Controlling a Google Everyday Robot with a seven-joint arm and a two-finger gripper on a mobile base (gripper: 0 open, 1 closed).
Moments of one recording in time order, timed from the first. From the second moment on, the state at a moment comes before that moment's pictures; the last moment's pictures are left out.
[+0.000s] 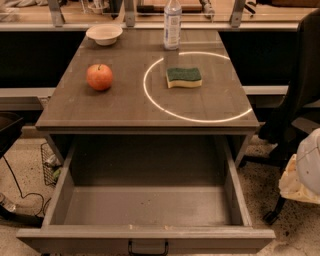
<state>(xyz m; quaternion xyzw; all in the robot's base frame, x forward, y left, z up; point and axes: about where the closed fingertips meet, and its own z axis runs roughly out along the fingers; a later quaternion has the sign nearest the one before) 0.334 -0.248 0.852 -0.62 0.78 -0.07 0.07</state>
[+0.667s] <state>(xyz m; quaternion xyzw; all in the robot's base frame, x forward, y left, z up) 0.325 -0.243 0.857 -0.59 0.80 -0.04 0.09</state>
